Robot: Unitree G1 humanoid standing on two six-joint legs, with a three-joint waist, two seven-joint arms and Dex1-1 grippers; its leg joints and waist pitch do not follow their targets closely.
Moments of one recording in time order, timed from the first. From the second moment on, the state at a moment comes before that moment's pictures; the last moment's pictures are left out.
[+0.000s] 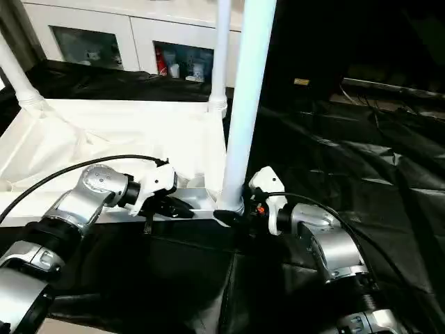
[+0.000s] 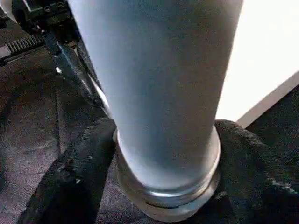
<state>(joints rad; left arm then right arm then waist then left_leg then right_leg) -0.68 0.34 -0.31 0.73 0.07 -0.01 -1.31 -0.32 -0.36 0.15 0.27 0.21 0.31 0.95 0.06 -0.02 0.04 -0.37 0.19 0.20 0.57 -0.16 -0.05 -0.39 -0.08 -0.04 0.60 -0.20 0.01</state>
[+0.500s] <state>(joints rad) -0.72 0.26 -0.29 0.80 0.11 0.02 -1.10 -0.33 -0.22 0.07 0.34 0.18 0.31 0.68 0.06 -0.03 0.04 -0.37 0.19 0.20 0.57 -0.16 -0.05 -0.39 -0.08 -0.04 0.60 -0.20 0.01</state>
